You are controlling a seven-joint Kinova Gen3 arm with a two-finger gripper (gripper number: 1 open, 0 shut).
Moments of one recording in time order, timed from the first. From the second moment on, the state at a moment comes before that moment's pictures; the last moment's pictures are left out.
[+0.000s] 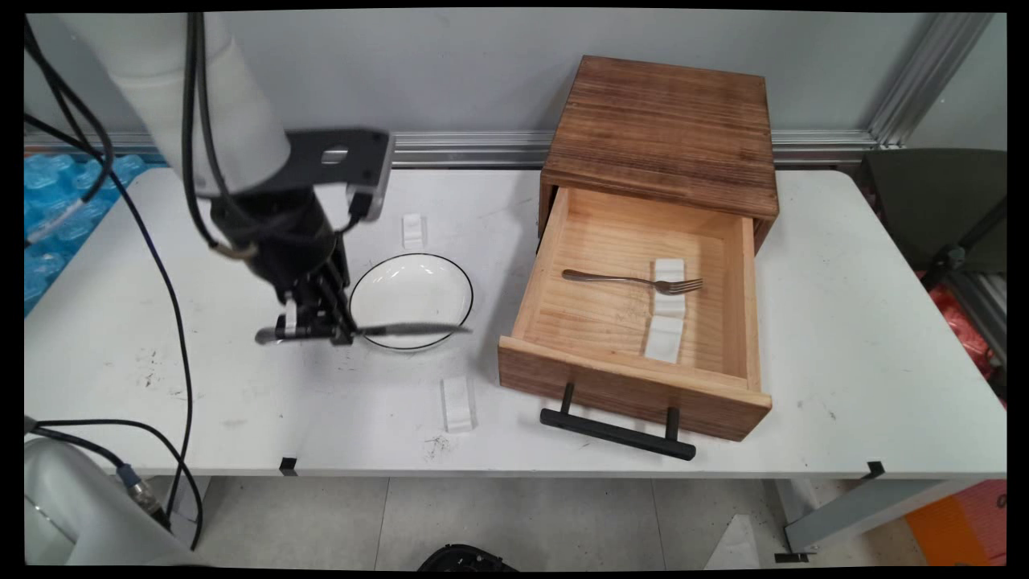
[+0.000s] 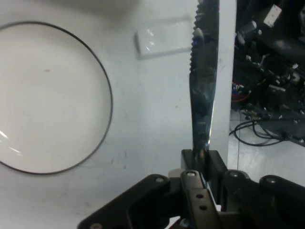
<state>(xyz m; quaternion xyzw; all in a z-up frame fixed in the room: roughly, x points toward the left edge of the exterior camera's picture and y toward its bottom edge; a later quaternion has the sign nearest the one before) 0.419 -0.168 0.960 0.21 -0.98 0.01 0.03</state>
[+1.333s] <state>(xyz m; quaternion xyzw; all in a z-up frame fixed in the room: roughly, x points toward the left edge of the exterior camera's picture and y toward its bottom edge) 0.238 -0.298 0.974 0.12 -0.98 0.09 0.10</state>
